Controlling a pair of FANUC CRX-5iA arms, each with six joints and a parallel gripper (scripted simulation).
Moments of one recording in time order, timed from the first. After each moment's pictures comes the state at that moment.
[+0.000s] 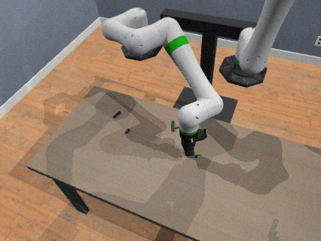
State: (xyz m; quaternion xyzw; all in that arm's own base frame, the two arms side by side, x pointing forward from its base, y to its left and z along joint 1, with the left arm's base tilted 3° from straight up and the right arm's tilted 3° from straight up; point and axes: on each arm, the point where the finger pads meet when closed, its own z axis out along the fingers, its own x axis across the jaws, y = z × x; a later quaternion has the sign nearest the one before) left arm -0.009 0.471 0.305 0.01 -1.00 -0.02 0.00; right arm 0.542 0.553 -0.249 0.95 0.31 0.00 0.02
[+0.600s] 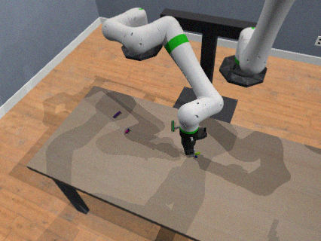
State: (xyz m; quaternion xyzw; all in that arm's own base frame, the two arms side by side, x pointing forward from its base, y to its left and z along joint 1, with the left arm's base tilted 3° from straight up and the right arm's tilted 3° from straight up) left arm -0.009 0.471 0.305 0.01 -1.00 -0.02 0.00; right arm 0.542 0.553 -0.238 0.95 0.31 0.00 0.02
